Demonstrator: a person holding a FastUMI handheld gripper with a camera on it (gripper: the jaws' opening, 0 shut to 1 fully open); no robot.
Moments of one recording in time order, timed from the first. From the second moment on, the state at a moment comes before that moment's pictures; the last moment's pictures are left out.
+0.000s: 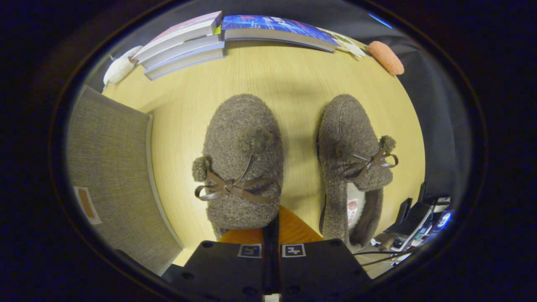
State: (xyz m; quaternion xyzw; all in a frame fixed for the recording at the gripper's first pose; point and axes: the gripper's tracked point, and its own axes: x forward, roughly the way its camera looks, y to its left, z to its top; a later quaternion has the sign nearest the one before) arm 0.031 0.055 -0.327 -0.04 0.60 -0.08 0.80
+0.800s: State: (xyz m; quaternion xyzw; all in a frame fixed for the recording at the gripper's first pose) arm -0.017 0.057 -0.242 -0.11 0.59 -0.16 0.78
